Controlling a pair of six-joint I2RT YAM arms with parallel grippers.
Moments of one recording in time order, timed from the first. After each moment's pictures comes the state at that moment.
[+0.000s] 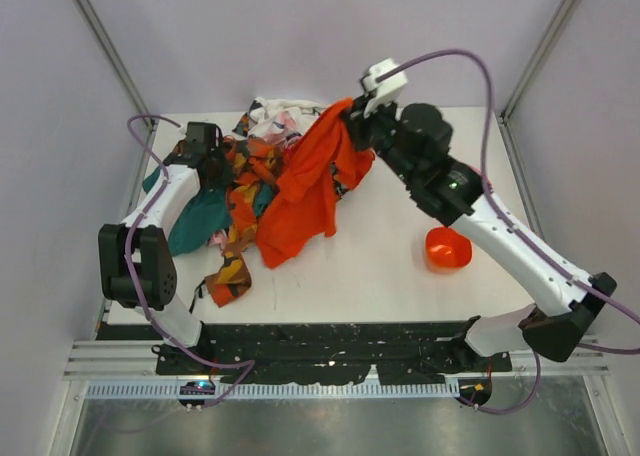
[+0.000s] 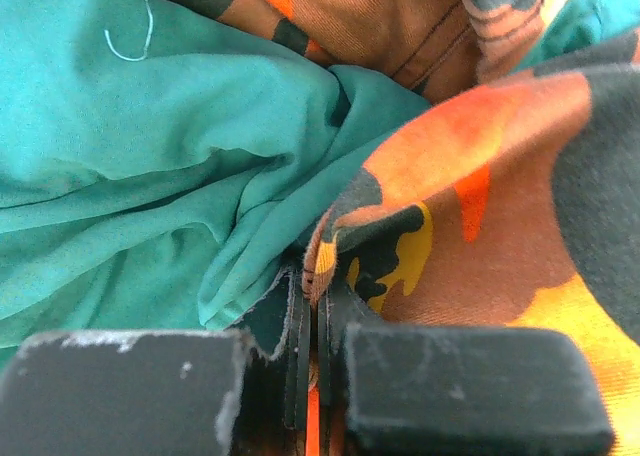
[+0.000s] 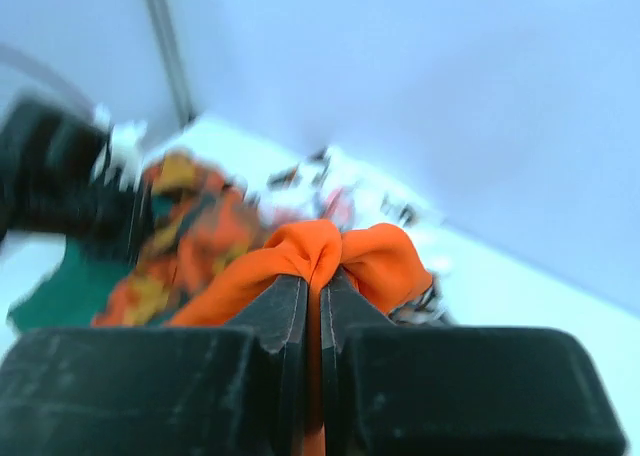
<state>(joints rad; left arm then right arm) -0.09 1.66 1.32 -0.53 -0.06 -0.47 0.78 1.38 1.48 -0.13 0.20 -0.03</state>
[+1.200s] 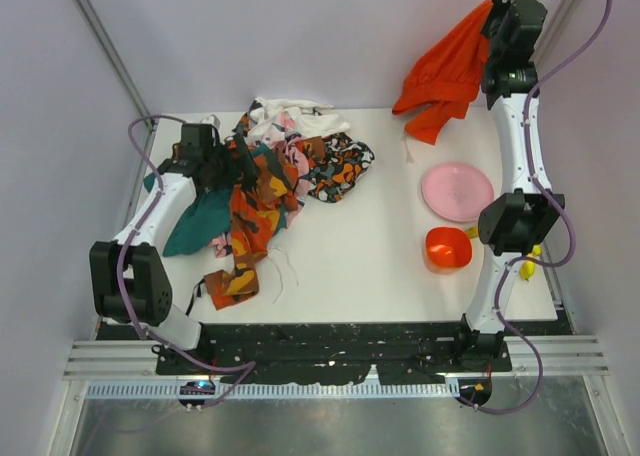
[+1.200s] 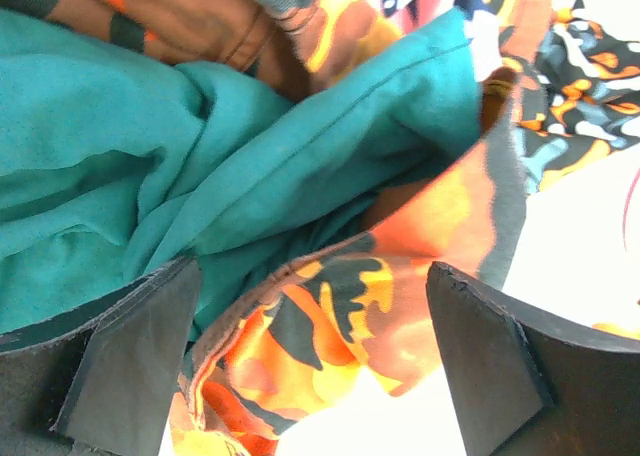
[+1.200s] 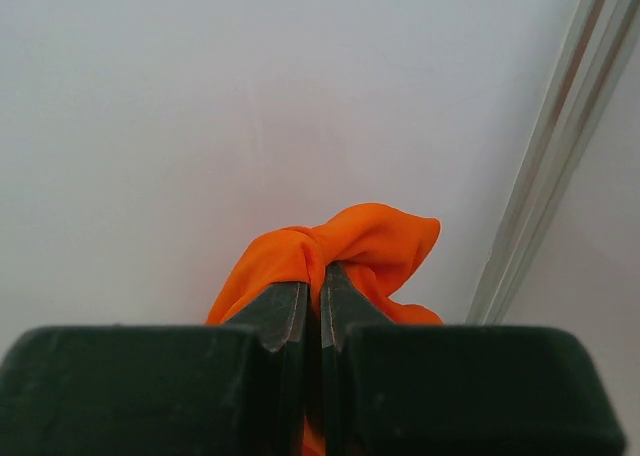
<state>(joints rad) -0.10 1.57 1.26 -0.46 0.16 -0.46 -0.03 2.06 2.37 -0.11 0.21 0.00</state>
